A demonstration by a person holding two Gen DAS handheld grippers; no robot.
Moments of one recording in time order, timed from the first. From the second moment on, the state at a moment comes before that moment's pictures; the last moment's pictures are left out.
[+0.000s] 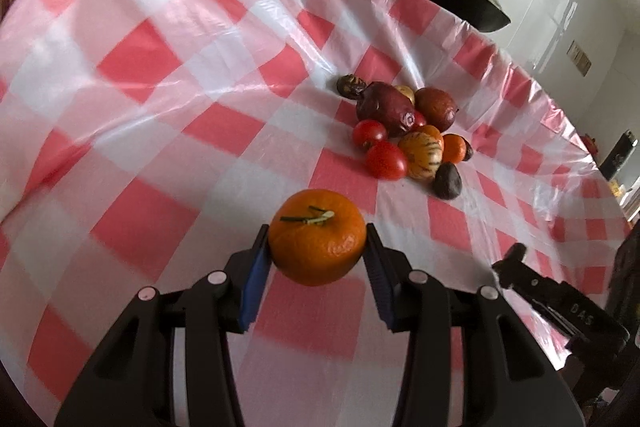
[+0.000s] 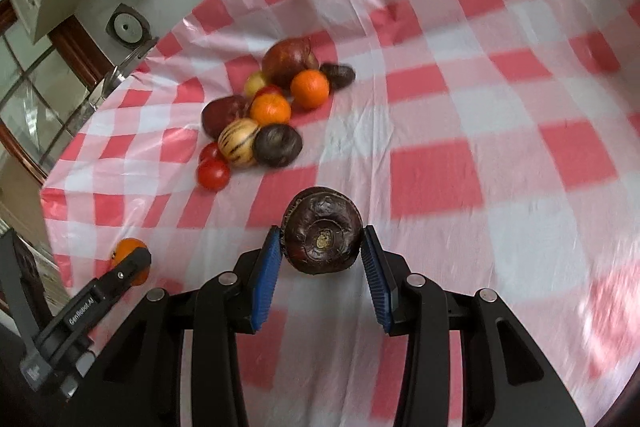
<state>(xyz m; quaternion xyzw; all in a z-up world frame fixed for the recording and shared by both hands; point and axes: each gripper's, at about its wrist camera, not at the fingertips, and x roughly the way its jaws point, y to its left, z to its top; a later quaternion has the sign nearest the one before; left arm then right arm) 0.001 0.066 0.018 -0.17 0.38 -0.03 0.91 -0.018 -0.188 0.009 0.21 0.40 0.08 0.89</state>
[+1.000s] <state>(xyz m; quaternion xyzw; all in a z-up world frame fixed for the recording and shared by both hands) -0.275 0.220 0.005 -0.16 0.34 0.09 0.92 -0.202 0.062 0.025 -0.03 0.38 0.37 0.85</state>
